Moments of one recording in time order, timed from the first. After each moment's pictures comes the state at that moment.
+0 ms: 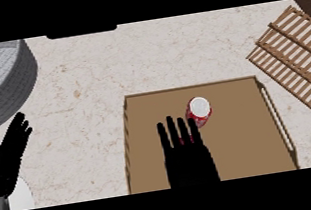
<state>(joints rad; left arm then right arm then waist) 0.03 0.42 0.02 -1.42 0.22 0.06 0.08 -0.24 -0.04 0.88 -1.79 1.09 0.39 1.05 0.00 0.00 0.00</state>
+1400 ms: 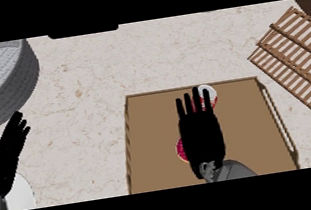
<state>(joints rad) 0.02 0.37 0.10 -1.42 0.16 -0.01 0.10 -0.28 -0.02 0.65 -1.59 1.21 0.49 0.87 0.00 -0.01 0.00</state>
